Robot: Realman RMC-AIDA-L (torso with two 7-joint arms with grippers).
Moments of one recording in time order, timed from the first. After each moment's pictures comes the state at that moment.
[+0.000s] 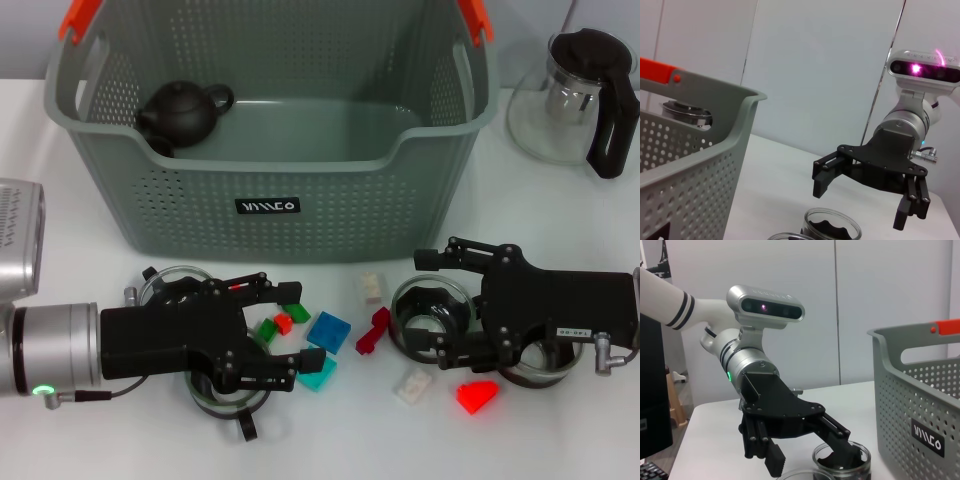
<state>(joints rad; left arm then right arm) -0.41 -2.14 0.73 0.60 1.97 1.68 -1.18 0.55 2.09 -0.75 -0.51 -1.97 -1.65 1.03</state>
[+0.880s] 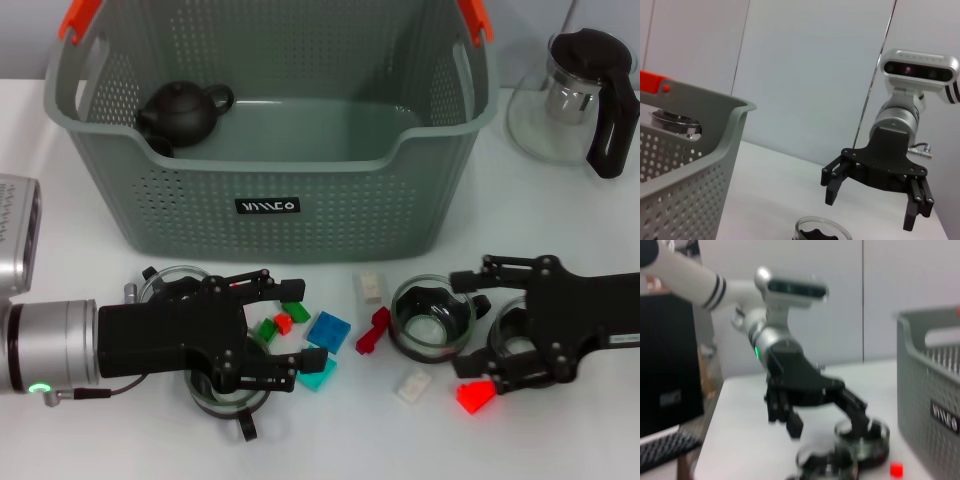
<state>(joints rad) -0.42 -2.13 0.73 0.61 1.96 1.71 -1.18 0.55 2.05 -0.75 -0.65 -2.08 -1.76 1.14</state>
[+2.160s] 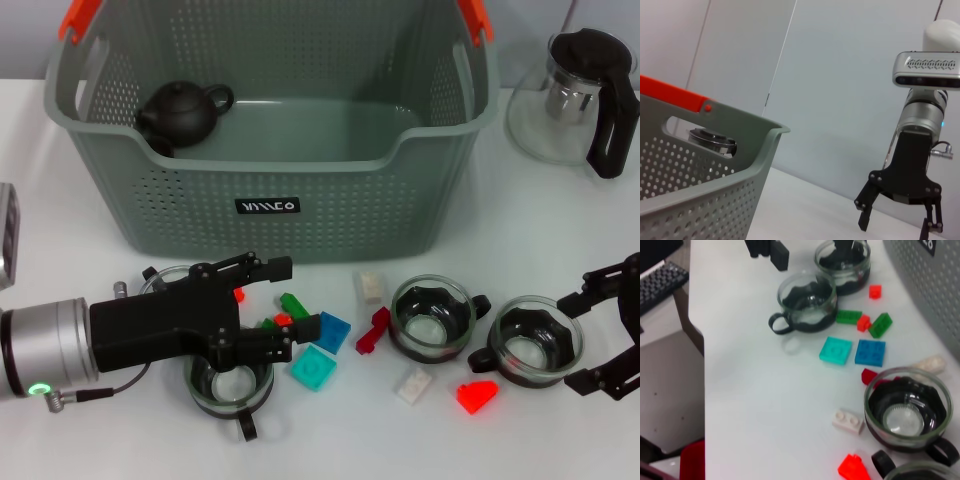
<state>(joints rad) -0.41 -2.14 0.63 0.54 1.94 1.71 -1.18 0.64 2.05 -0.82 -1.17 -2.54 -1.97 1.65</state>
